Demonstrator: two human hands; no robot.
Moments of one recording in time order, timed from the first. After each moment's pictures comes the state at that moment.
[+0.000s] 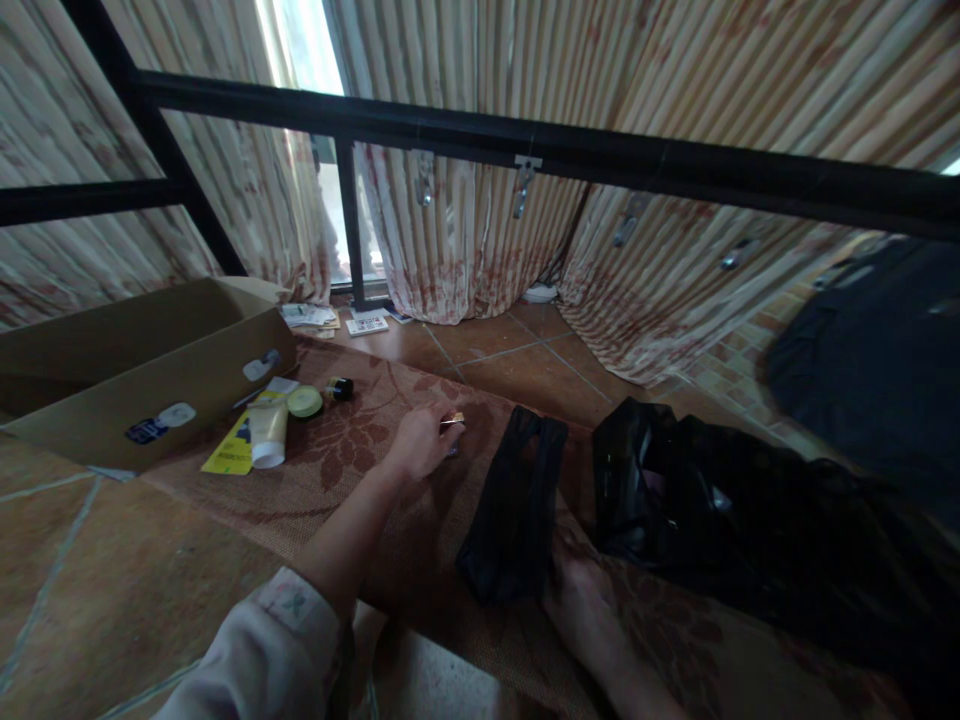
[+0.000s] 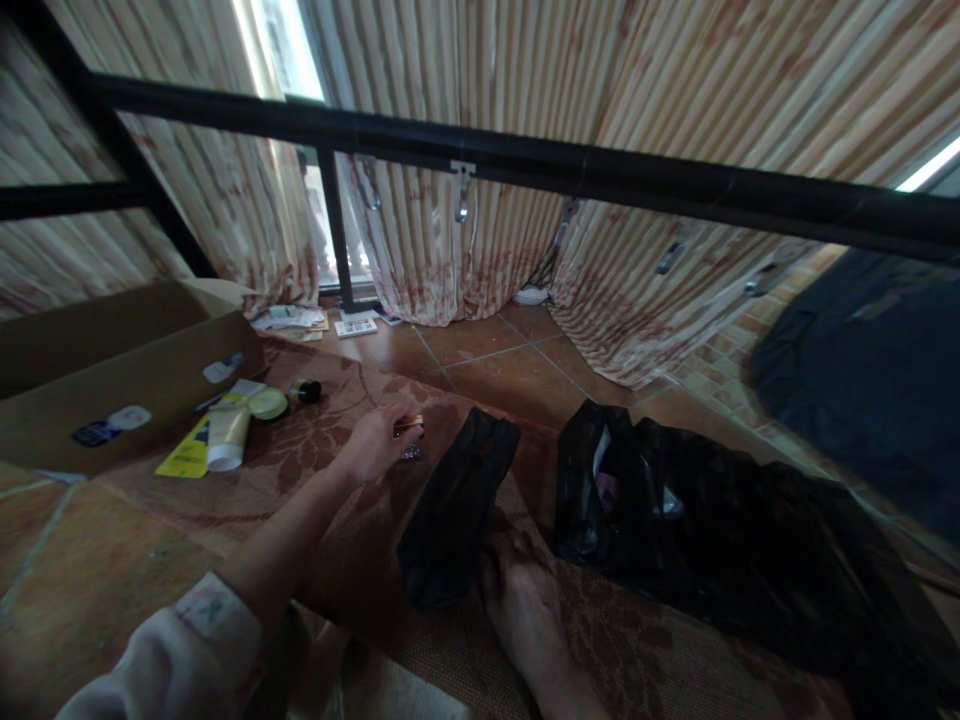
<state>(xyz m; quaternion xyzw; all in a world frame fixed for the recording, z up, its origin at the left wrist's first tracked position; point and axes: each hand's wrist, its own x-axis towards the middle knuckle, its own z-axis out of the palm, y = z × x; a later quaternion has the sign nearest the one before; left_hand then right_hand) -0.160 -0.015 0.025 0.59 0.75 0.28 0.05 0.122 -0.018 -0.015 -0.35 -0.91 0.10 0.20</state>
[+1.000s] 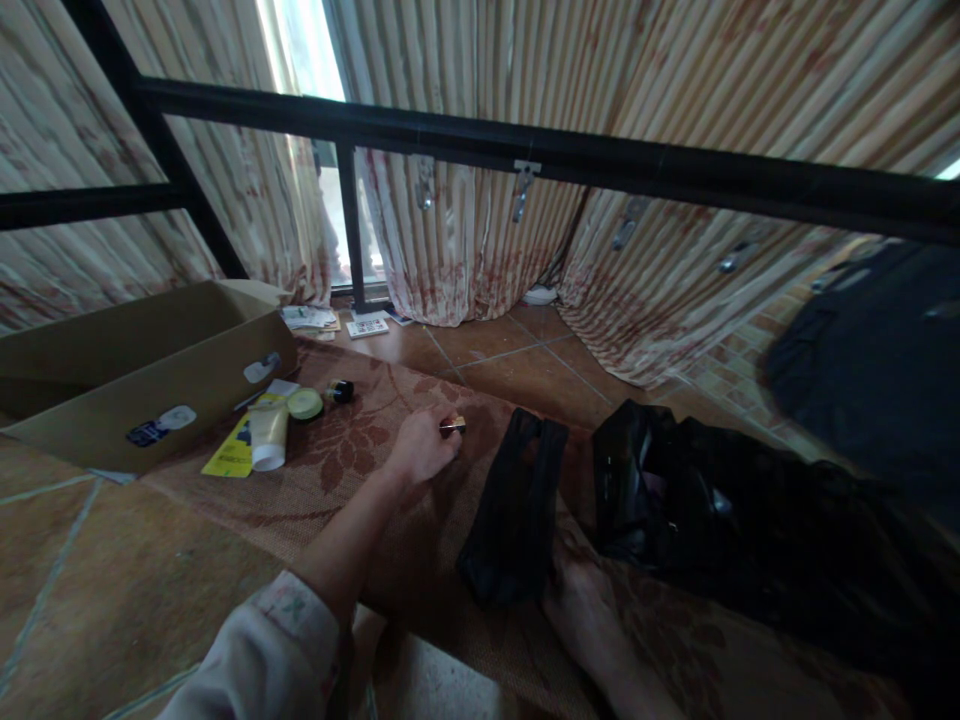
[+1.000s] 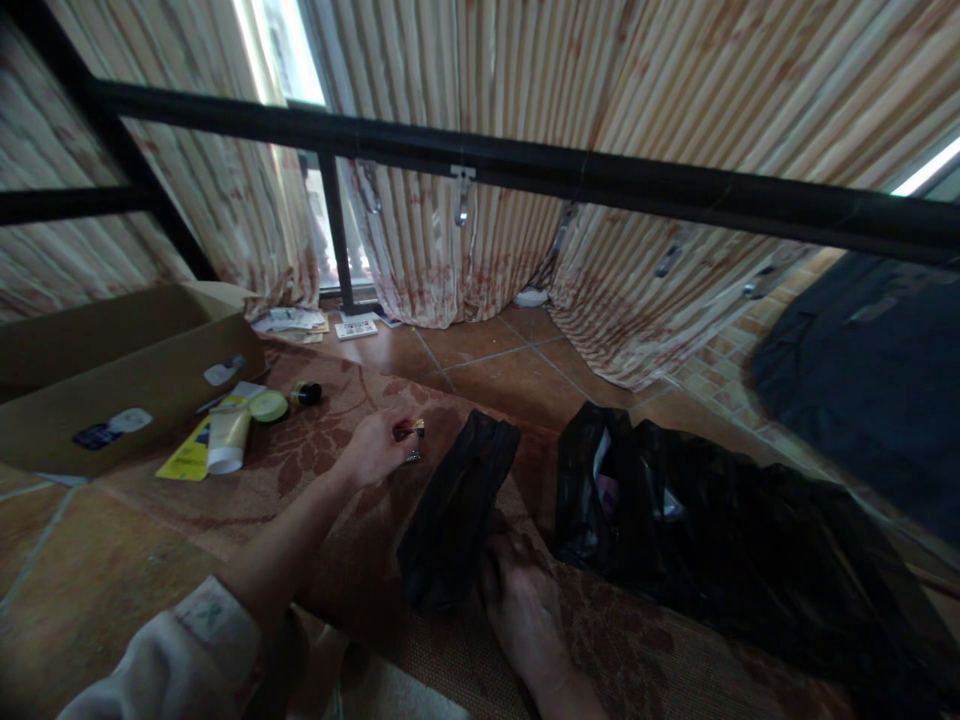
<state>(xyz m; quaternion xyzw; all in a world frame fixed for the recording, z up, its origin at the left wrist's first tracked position) -0.152 -0.019 0.039 0.58 0.76 0.29 0.07 0.121 -0.018 -0.014 -0.35 -0.91 0.13 0.19</state>
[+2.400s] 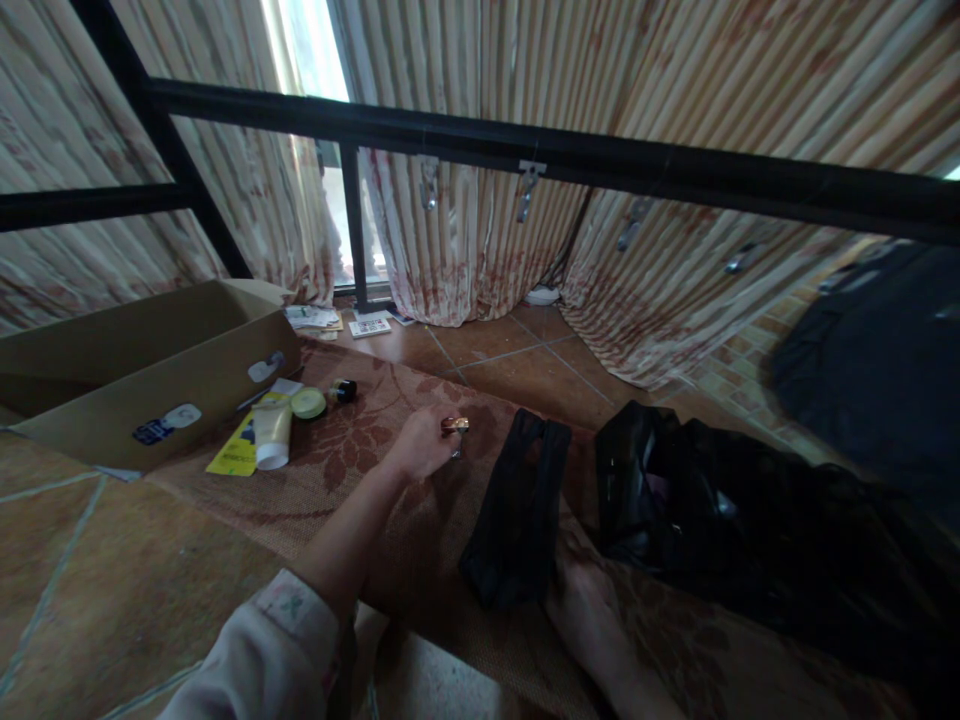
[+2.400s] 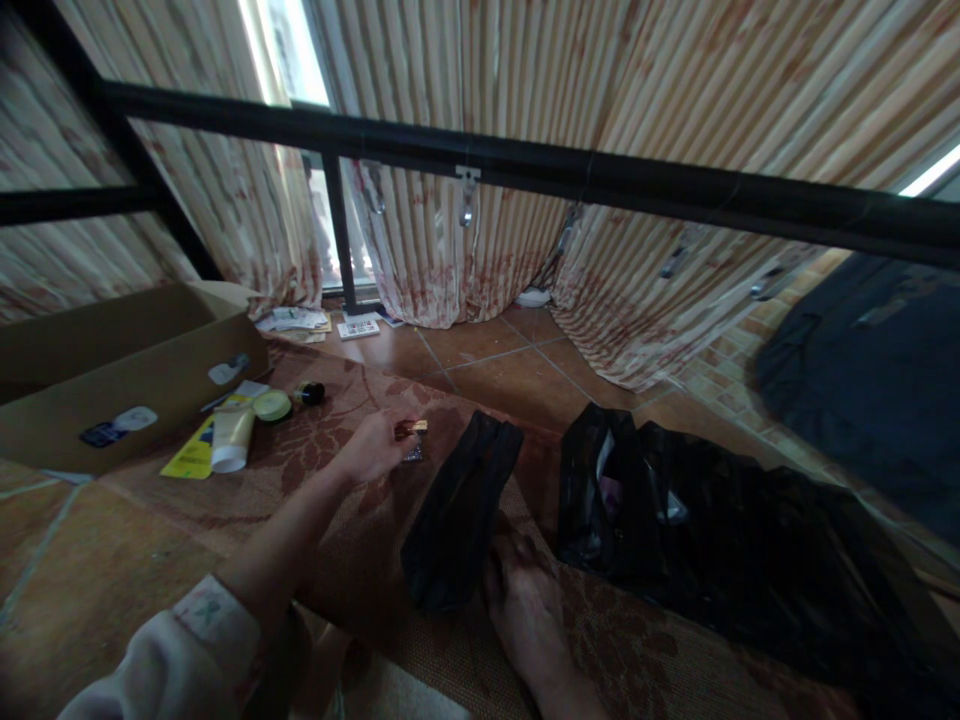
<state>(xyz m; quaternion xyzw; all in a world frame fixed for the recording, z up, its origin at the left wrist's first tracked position) -0.161 -0.020 0.038 0.60 0.73 0.32 0.12 0.120 -0.018 -0.014 -0.35 -0.91 0.12 0.19</state>
